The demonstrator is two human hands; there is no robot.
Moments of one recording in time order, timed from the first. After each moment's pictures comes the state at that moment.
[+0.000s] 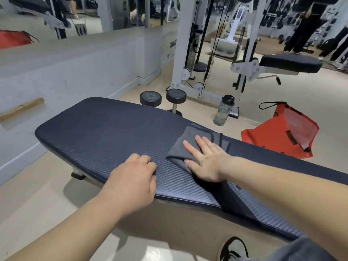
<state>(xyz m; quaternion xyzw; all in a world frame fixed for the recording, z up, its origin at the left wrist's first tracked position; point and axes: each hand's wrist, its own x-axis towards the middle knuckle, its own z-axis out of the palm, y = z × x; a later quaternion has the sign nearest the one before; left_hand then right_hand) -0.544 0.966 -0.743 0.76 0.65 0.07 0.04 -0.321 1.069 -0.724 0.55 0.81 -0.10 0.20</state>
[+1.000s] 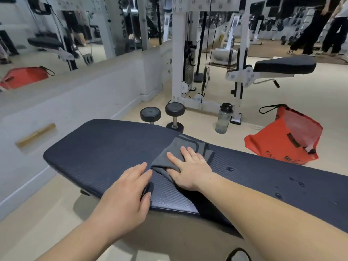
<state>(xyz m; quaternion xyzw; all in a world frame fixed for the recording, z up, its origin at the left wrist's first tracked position) -0.516 0.935 -0.722 0.76 0.63 0.15 0.03 -0.325 1.073 -0.742 0.53 0.84 -0.11 0.10</state>
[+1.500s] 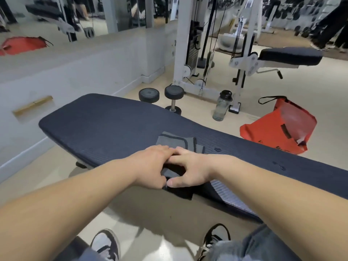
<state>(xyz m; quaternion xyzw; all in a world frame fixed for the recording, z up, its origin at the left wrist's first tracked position) -0.440 0.969 -0.687 0.77 0.60 -0.05 0.21 -0.267 1.023 -0.702 0.39 0.86 -0.29 0.14</state>
